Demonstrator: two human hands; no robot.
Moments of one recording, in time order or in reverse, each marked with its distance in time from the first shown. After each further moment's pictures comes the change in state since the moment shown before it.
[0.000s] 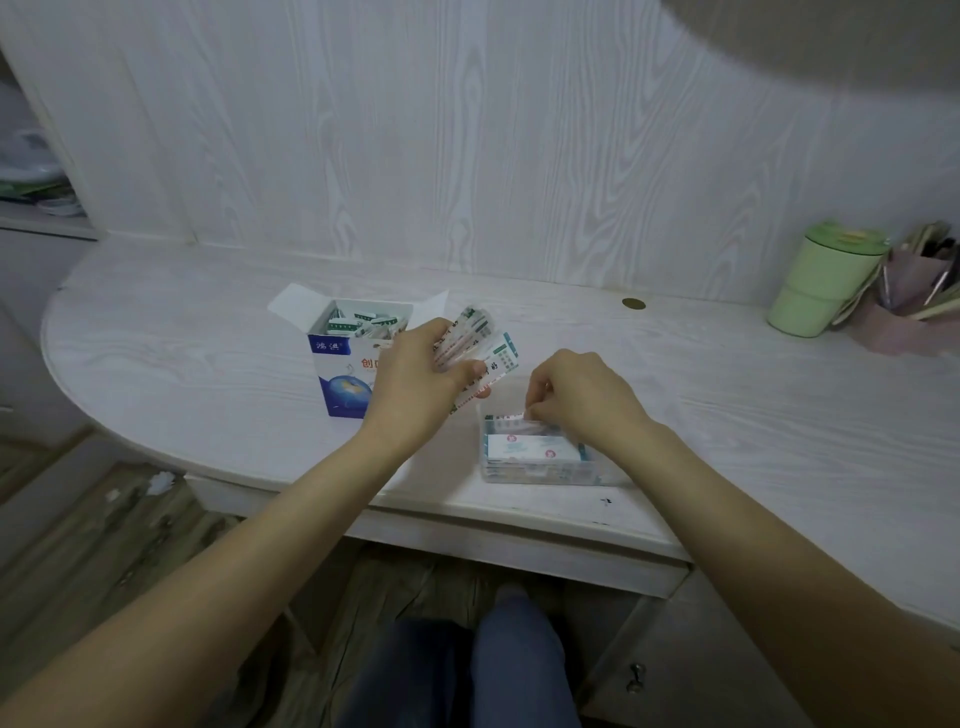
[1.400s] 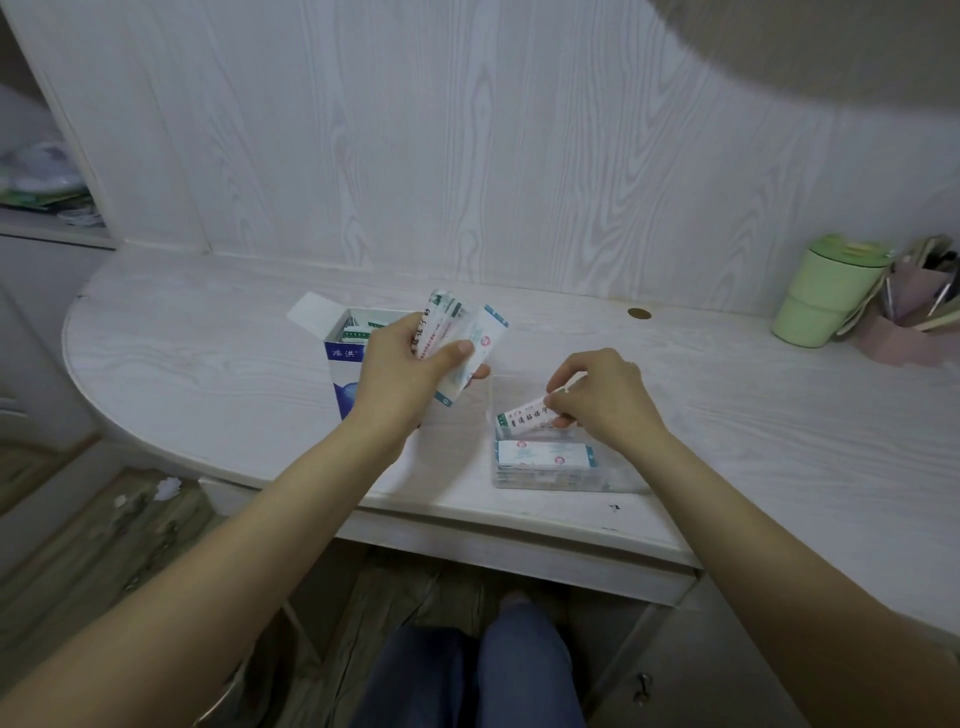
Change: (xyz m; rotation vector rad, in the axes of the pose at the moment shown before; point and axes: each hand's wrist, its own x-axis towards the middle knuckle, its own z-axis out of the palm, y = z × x) left_hand -0.004 0.011 -0.021 -0.509 0.007 -0.174; right_hand -0.005 0.008 -0.002 0.443 0.125 0.168
